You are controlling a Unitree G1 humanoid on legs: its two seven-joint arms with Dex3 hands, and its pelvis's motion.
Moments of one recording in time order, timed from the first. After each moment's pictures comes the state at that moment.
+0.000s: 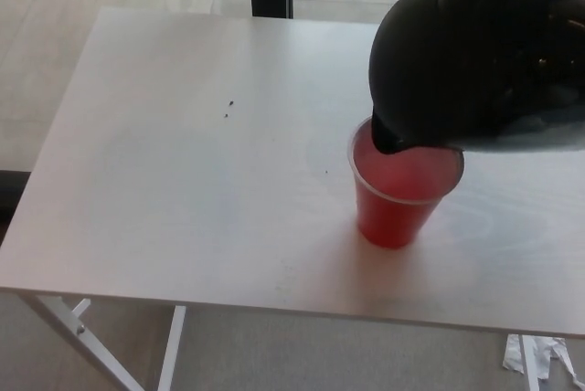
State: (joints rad) left_arm -0.12 0.68 0.47 1.10 -0.28 -0.15 -0.13; right_arm -0.80 -0.61 0.27 -0.32 -0.58 0.87 0.24
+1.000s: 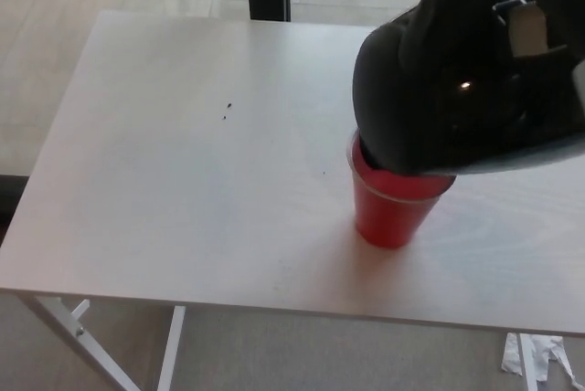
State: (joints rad) left_arm -0.14 0.68 0.47 1.09 -0.28 -0.15 -0.13; right_arm -0.65 -0.62 0.45 -0.48 -0.79 0.61 0.19
